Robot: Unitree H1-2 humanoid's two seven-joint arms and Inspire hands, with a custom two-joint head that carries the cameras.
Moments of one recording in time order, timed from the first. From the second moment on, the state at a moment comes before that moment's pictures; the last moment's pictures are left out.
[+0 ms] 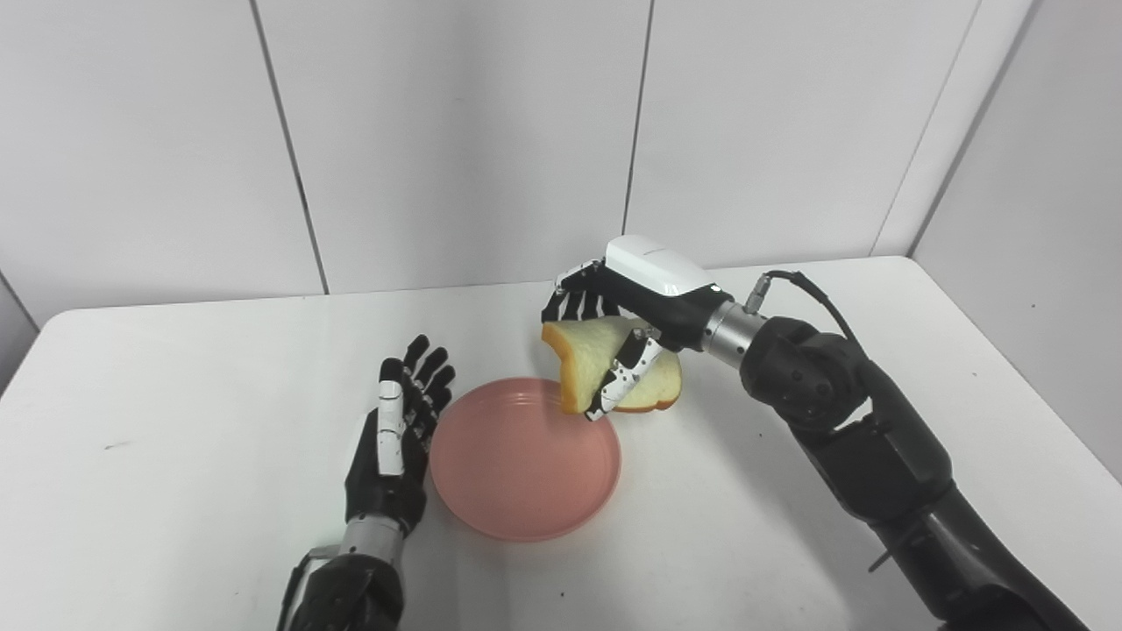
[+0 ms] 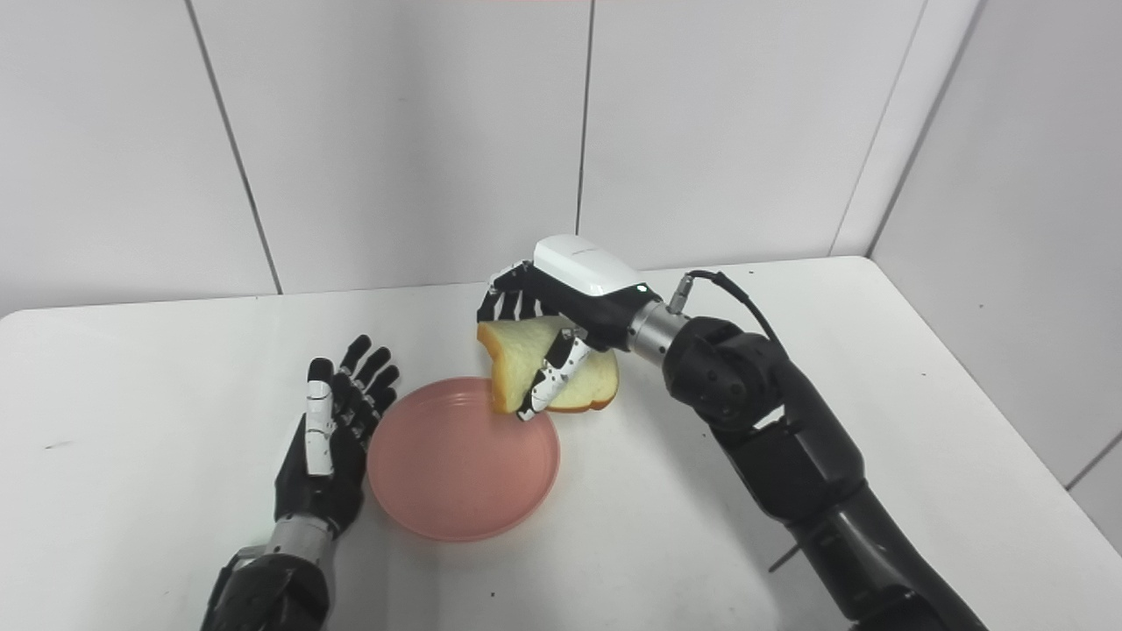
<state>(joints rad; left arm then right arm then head) -0.35 -0.17 -0.03 0.31 -0.17 -0.04 -0.09 -0.66 -0.48 0.27 0.04 -0.46 -0.10 0.46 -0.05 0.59</state>
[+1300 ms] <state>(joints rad) -0.38 -0.21 -0.04 0.37 -0.09 -0.14 0.01 -0.68 -0.37 0.42 0.18 -0.55 -0.17 0.49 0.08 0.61</state>
